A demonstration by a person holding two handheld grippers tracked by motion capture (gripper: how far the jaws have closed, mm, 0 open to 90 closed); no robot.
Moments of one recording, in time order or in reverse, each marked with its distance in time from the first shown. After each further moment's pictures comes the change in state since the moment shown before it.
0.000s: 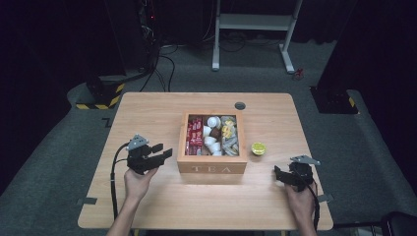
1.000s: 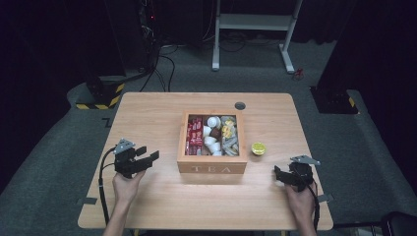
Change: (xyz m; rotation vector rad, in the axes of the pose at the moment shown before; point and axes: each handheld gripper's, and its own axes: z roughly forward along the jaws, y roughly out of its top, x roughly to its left) left arm 0.031 -0.022 -0.016 0.011 0.119 -0.060; right arm 0.000 0.000 0.000 0.000 0.000 0.000
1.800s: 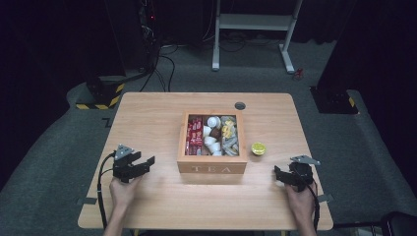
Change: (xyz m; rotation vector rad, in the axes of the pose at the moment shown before) left arm 0.011 -0.023 0.006 0.046 0.098 0.033; right arm 0.000 0.000 0.000 0.000 0.000 0.000
